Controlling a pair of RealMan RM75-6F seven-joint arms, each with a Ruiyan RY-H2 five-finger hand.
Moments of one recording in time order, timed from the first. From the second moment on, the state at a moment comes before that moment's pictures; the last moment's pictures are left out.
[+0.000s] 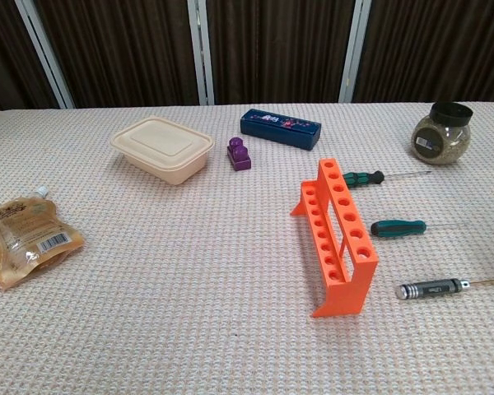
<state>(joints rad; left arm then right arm) -0.04 -0.98 -0.08 -1.73 1.51 1.57 0.09 0.15 -1.23 0.05 -1.78 -1.53 1.38 -0.58</state>
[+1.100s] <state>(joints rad) -0.09 -0.98 -0.09 -1.72 1.48 1.50 0.09 0.37 -1.52 0.08 -1.67 -1.26 1.09 -0.72</state>
